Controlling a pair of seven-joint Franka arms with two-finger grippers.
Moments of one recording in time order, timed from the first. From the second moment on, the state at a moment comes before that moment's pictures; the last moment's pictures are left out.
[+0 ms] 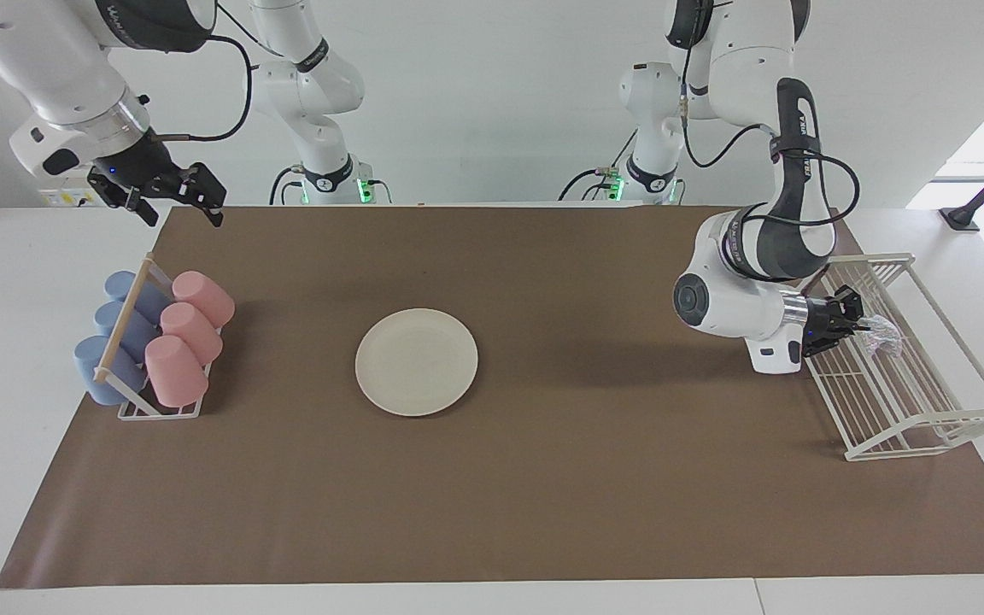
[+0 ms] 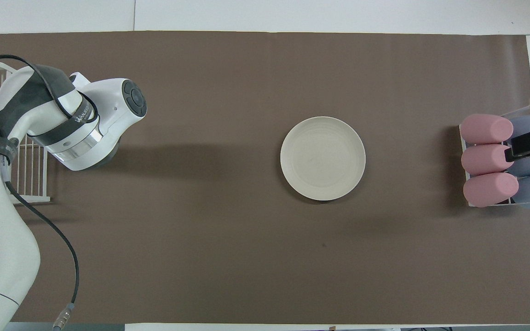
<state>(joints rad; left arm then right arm) -0.25 0.39 0.03 -1.75 1.14 1.61 -0.93 0.02 -0.01 -0.12 -1.57 0.02 1.45 -0.04</state>
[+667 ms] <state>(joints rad) -0.24 0.39 0.02 -1.75 1.14 1.62 -0.93 0.02 -0.01 -0.12 -1.57 0.02 1.45 -0.04</state>
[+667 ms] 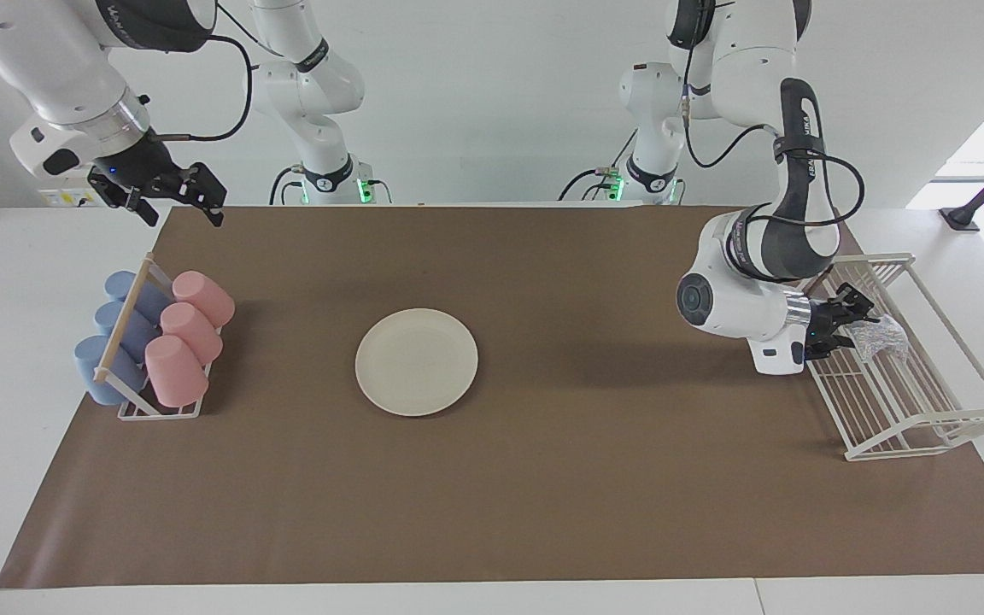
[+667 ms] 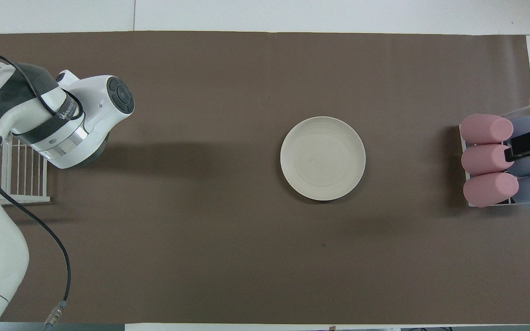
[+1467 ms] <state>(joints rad) -0.23 0.32 0.02 -1.66 0.73 1.67 -0.77 0.02 -0.01 -0.12 -1.57 0.02 1.45 -0.04</state>
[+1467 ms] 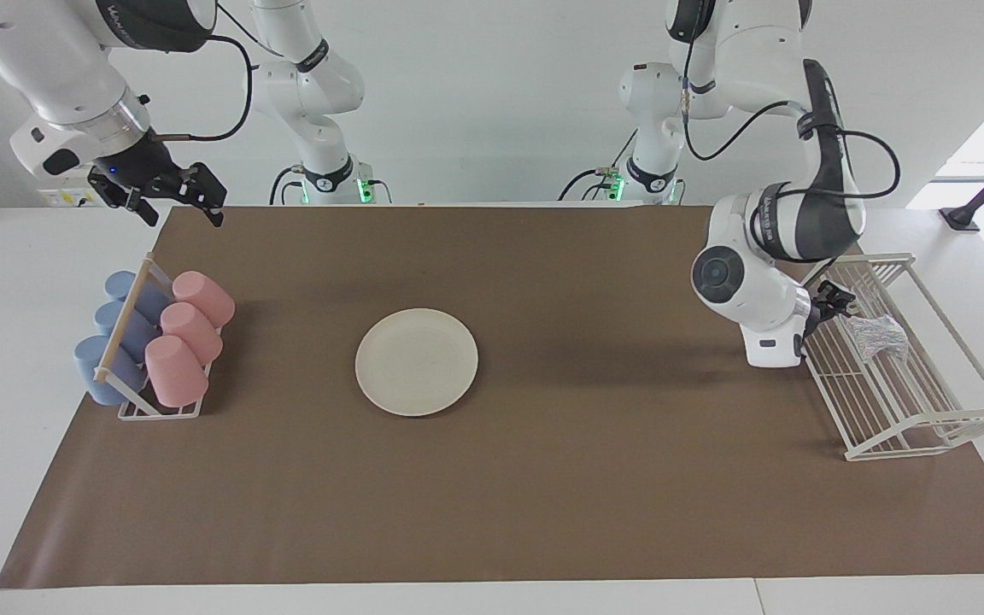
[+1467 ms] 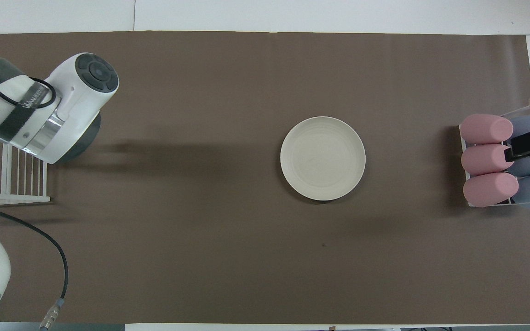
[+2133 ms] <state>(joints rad) -0.14 -0.02 0.03 -1.63 0.11 1.50 -0.29 0.02 -0.01 -0.12 -1.57 0.02 1.45 -0.04</state>
